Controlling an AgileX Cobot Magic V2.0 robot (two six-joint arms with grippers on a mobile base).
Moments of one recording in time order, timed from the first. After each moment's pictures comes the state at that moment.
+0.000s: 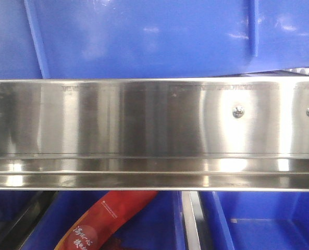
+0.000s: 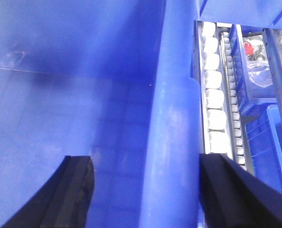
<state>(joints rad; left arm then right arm) 0.01 1.09 -1.21 -0.17 0.80 -0.05 0.31 1.62 -1.85 -0.15 1.23 0.16</state>
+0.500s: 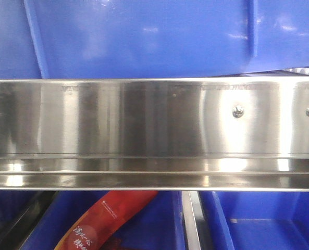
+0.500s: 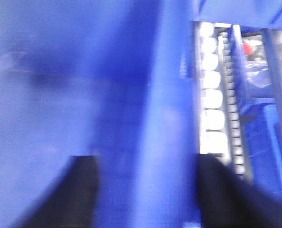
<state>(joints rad) 0.01 1.09 -1.21 -0.17 0.80 -0.05 0.31 1.62 -1.85 -0.17 1.23 0.16</state>
